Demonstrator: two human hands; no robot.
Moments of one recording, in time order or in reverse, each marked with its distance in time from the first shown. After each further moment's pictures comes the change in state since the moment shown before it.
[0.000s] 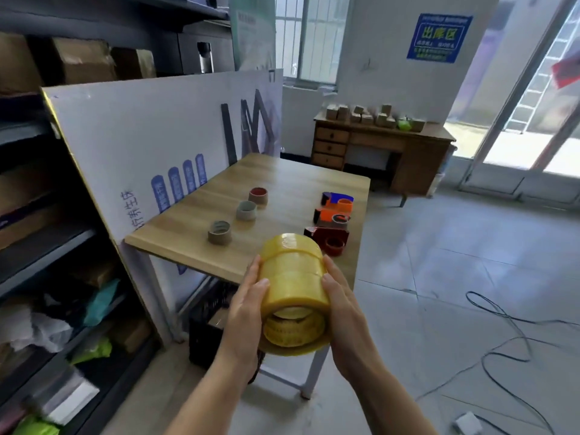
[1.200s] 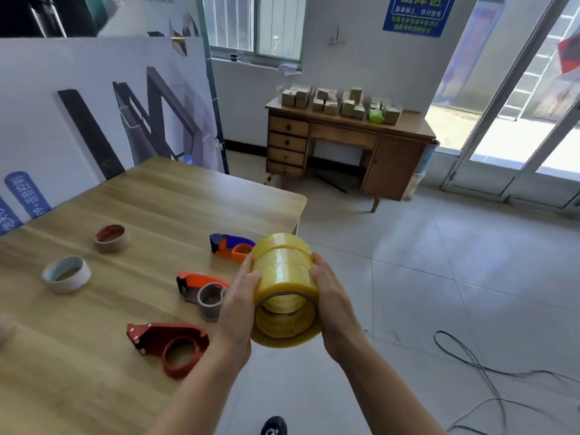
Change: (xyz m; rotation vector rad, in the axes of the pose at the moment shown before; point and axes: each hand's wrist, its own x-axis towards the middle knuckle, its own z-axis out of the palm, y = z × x) left_hand 0.392 -0.123 0.417 0.023 0.022 -0.108; right_hand 0.454 -0.072 -0.367 -0.124 0.032 0.096
